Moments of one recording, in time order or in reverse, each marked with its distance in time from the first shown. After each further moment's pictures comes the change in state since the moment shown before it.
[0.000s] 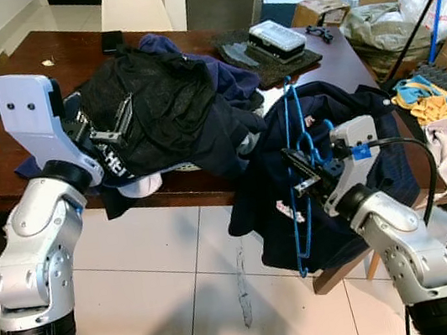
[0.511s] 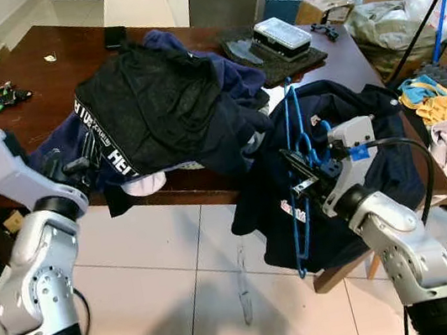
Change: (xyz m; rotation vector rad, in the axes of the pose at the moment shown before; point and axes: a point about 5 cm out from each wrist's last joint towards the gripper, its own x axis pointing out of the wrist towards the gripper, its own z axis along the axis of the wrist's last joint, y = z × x) left arm -0.015 0.031 -0.048 -0.572 0.078 0.304; right arm 0.001 0.003 -0.001 0.002 0.001 0.016
